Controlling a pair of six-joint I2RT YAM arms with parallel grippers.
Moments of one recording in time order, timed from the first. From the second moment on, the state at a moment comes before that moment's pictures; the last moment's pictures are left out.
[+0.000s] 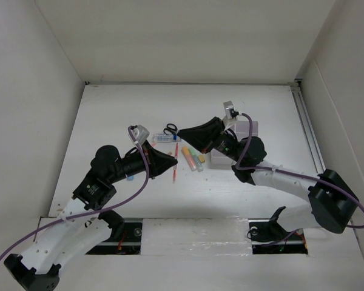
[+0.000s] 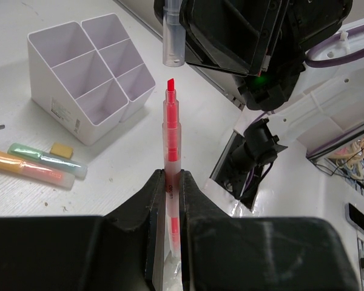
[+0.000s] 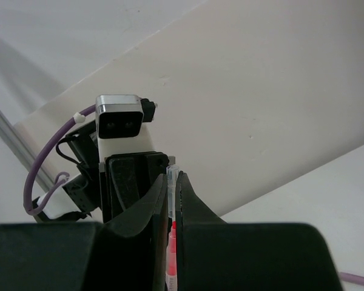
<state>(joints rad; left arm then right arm) -0.63 0.62 0.69 -0.14 0.50 -0.47 0.81 1.36 0.73 1.23 -0.37 0.83</state>
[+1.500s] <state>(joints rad) -0.63 0.62 0.69 -0.14 0.50 -0.47 0.83 1.38 0.73 1.25 -0.36 0.84</state>
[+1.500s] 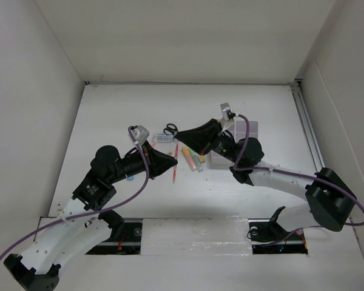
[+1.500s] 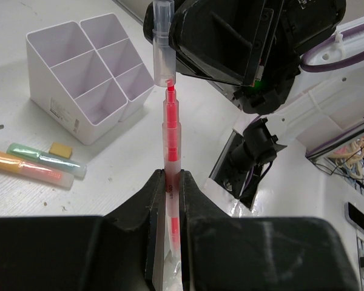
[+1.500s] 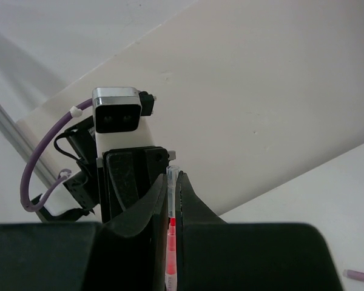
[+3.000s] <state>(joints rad) -0.63 0.63 0.69 -0.14 0.49 -0.47 0.80 1.37 0.72 1.24 -0.37 0.84</state>
